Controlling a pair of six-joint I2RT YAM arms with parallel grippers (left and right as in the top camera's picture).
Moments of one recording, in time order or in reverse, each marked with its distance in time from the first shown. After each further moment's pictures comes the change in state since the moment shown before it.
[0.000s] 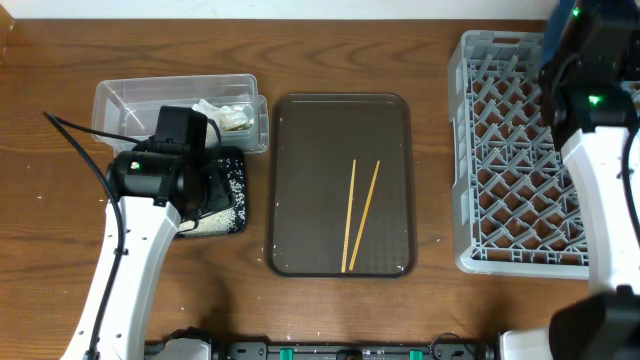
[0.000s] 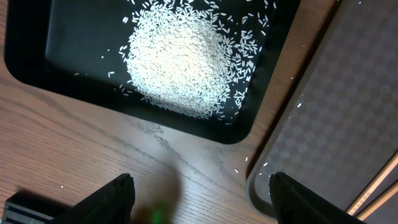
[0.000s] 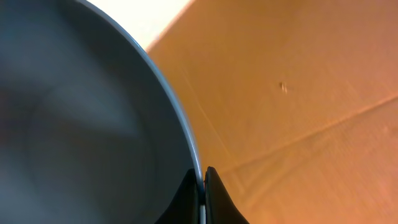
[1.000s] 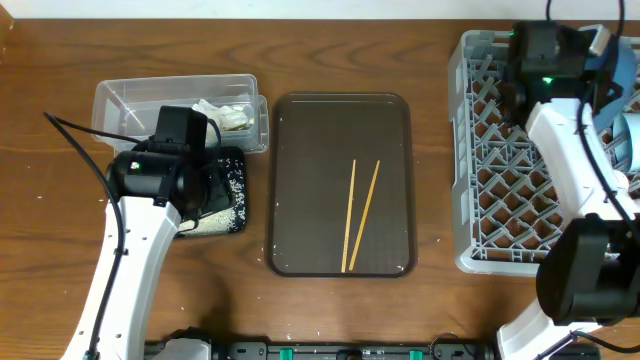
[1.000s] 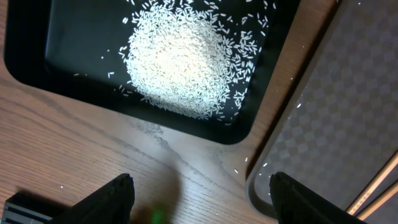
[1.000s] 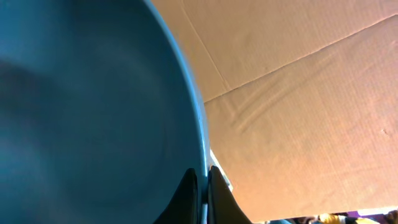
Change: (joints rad) left arm 0.000 0.000 0.000 0.002 0.000 0.000; right arm 0.073 0.196 0.007 -0.388 0.299 0.484
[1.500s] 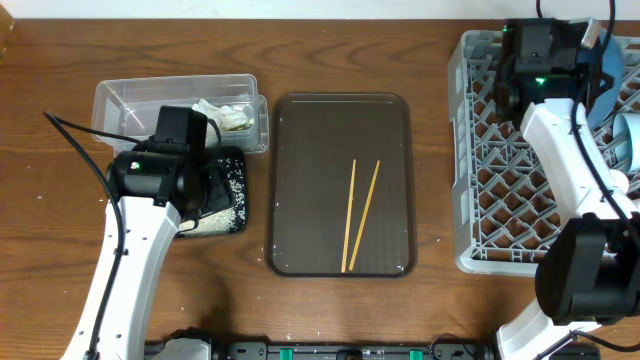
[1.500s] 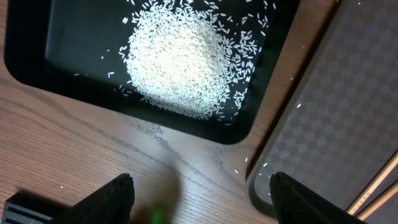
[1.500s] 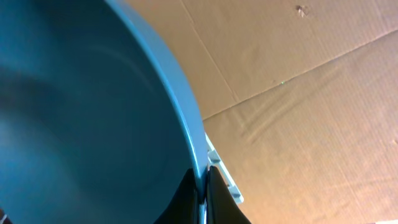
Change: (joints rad) left arm 0.000 0.000 0.000 0.000 0.000 0.000; right arm 0.000 0.001 -0.005 0.132 -0.025 -0.096
